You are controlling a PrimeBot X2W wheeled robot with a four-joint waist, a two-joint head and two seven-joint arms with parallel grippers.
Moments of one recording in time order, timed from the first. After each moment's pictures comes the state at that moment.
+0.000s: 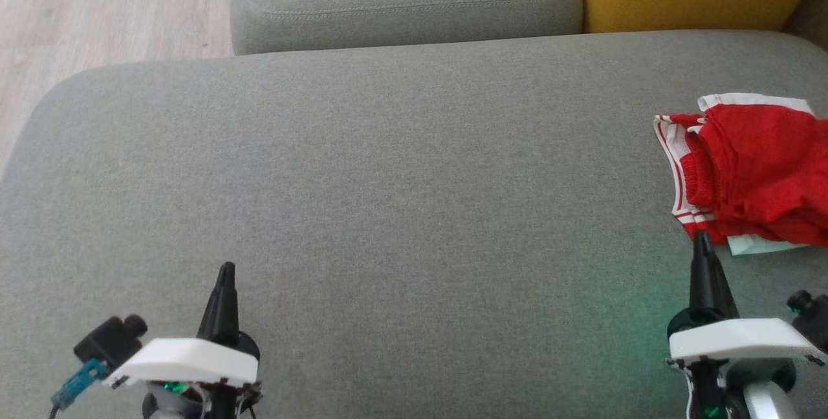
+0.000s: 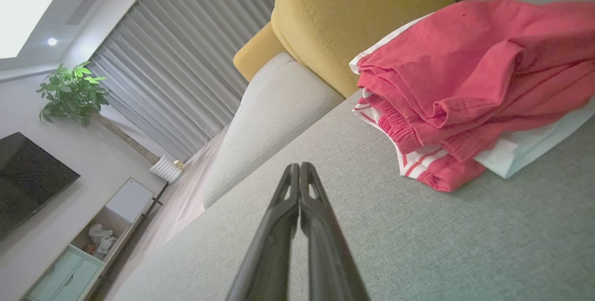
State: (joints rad) left arm 0.04 0.06 -0.14 0.20 -0.89 -0.01 -0.13; right arm 0.01 -0.05 -0.02 0.23 0.72 0.13 -0.13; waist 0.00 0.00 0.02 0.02
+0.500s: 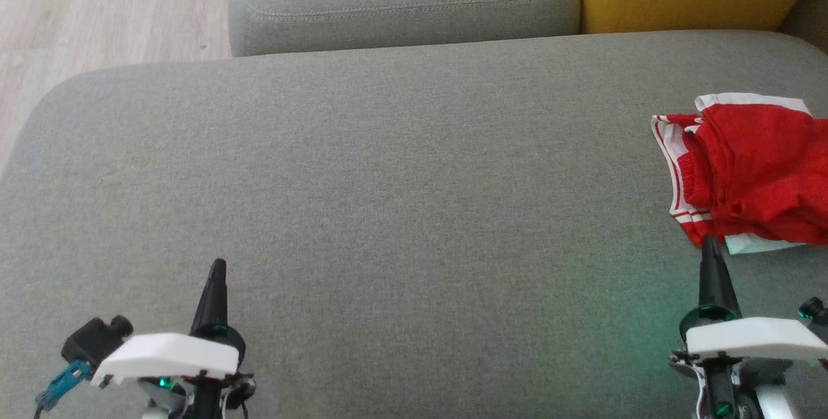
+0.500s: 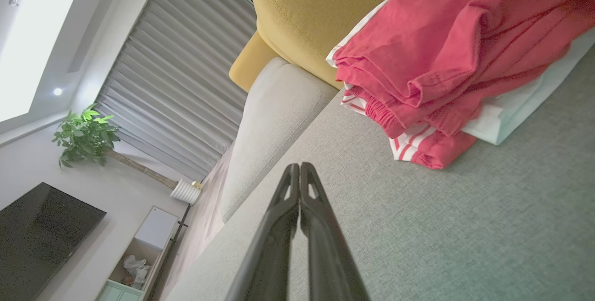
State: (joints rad) left arm 0.02 0.06 -0.11 0.22 -1.04 -0.03 -0.09; right arm 0.01 -0.05 -0.04 0.24 0.90 0.13 -0.08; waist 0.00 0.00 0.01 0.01
